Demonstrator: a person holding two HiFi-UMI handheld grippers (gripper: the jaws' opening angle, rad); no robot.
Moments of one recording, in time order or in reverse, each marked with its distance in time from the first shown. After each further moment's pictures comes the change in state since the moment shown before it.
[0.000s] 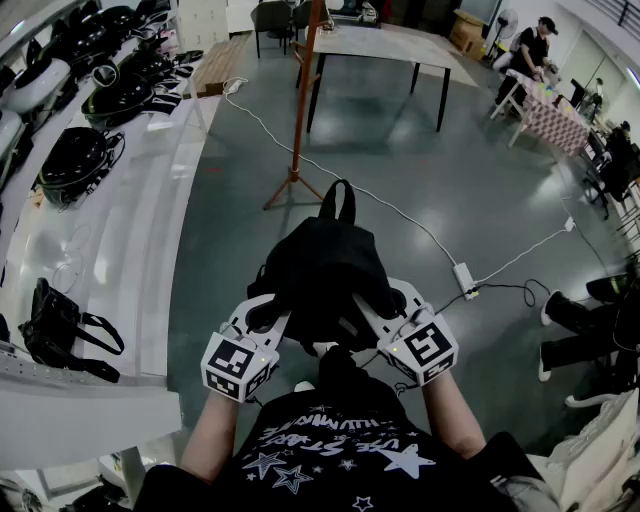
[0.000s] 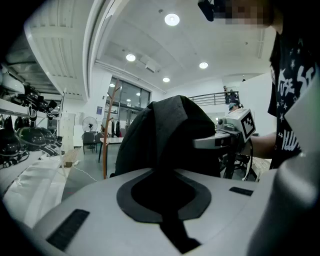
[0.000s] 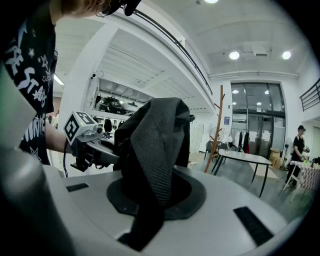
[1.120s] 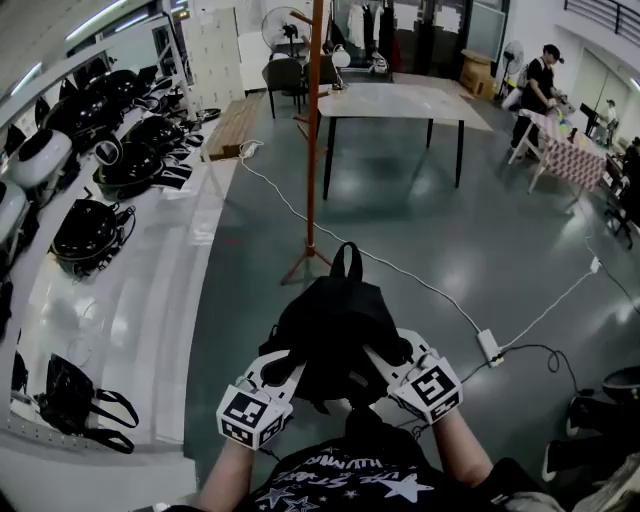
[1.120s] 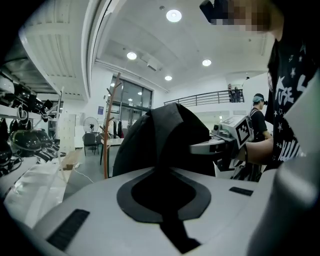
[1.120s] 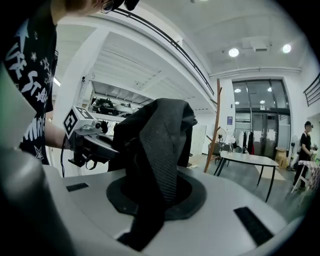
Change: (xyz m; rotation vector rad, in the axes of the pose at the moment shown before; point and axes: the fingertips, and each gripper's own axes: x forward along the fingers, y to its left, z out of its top) left arm 0.116 0.075 0.048 -0.006 0.016 0.020; right arm 0.087 -0.131 0.000 0.018 -0.024 0.056
